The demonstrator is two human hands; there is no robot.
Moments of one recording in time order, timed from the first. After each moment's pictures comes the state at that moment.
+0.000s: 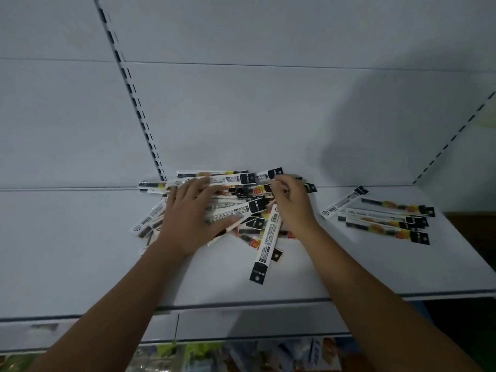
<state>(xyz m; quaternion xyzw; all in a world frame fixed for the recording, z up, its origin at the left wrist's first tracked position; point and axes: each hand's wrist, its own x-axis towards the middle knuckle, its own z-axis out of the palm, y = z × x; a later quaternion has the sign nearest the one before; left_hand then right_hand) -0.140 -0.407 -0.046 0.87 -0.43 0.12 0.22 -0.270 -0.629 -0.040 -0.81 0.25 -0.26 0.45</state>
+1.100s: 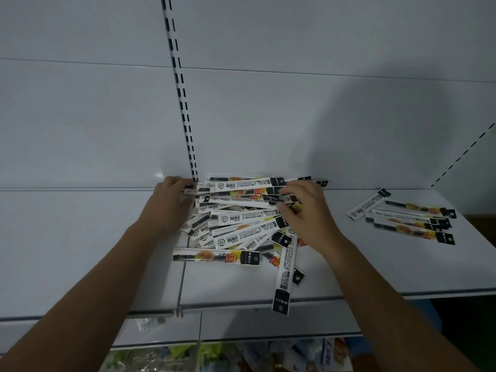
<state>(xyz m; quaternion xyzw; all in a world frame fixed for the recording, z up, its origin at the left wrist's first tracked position) -0.035 -0.321 -0.048 0.90 -0.35 0.00 0.26 -0.275 -0.572 -0.024 -0.91 0.15 -0.26 0.27</state>
